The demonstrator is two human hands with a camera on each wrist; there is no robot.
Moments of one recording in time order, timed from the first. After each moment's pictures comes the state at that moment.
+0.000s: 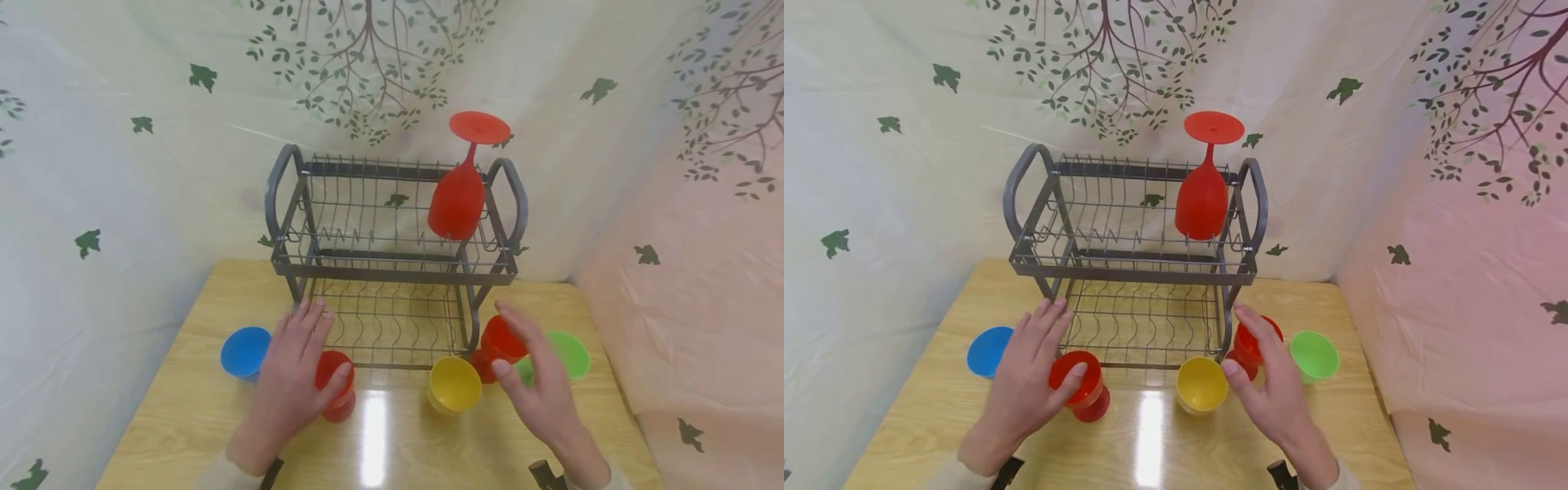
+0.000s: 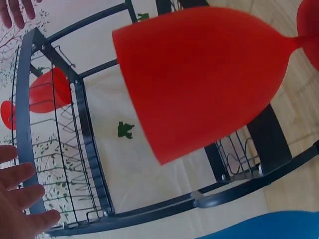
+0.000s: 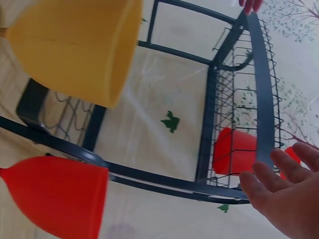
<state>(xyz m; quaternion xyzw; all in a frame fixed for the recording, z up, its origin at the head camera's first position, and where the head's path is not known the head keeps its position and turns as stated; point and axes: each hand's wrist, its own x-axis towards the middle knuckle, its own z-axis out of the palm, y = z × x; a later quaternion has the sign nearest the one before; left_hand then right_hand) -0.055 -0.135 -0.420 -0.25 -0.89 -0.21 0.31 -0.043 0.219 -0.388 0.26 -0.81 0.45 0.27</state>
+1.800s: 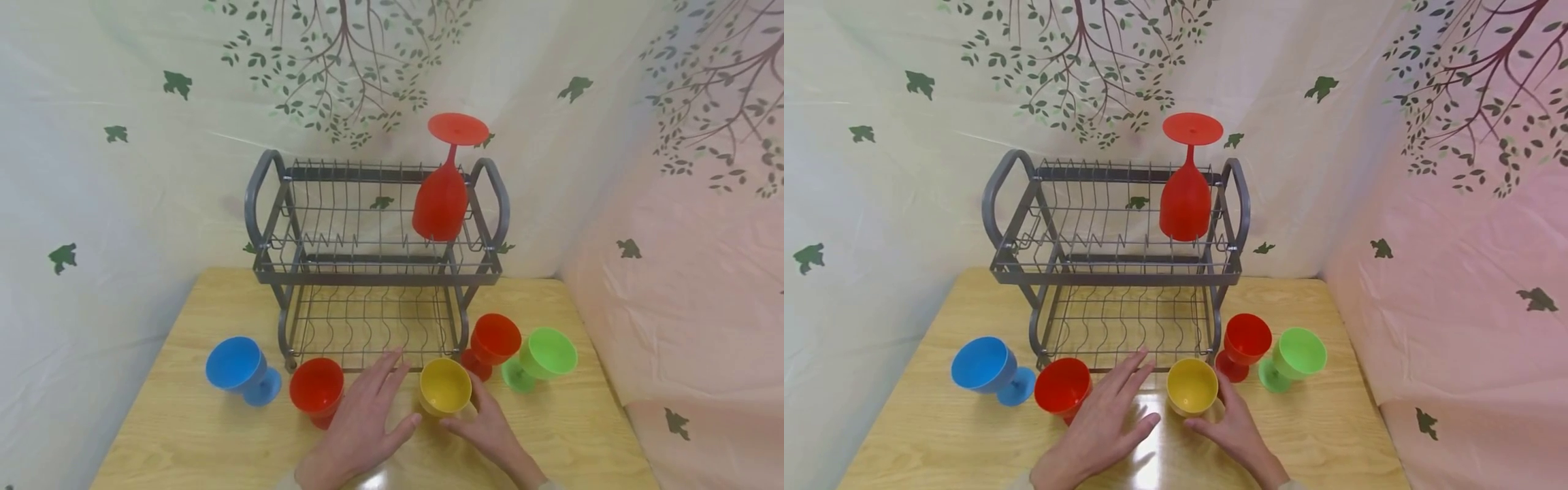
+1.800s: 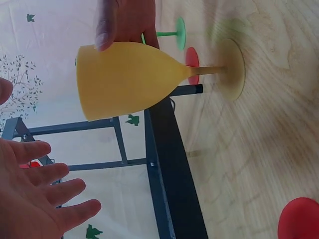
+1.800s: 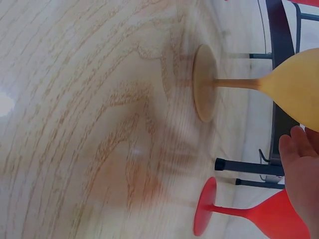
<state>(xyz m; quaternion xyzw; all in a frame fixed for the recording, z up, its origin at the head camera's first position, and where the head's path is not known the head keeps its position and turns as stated) -0.027 -0.042 -0.468 -0.29 -0.92 -0.27 0.04 -0.017 0.220 -0.541 0.00 -0.83 0.55 -0.02</state>
